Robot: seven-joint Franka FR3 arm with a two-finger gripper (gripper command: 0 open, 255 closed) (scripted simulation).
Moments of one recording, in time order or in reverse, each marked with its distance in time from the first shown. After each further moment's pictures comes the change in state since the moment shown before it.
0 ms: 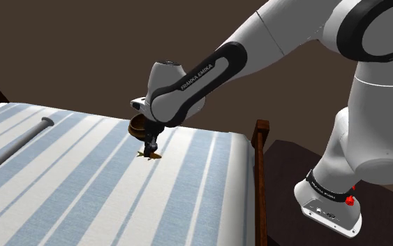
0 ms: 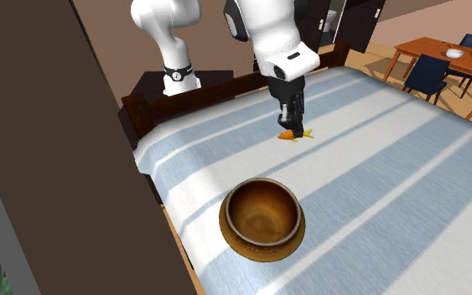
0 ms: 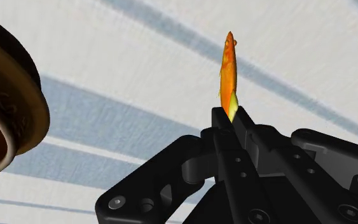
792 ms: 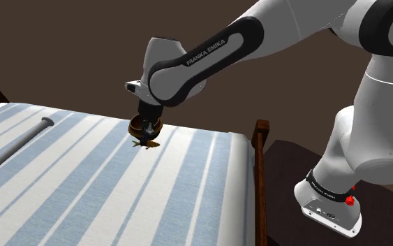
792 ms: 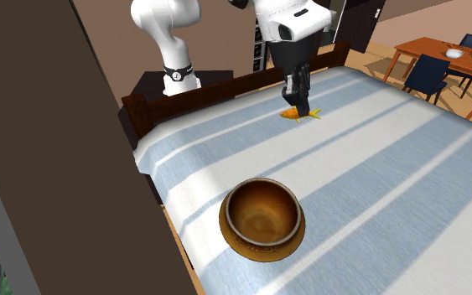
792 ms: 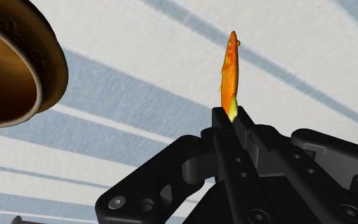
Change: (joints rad) arm 0.000 -0.093 -0.013 0.046 -0.037 -0.135 0.056
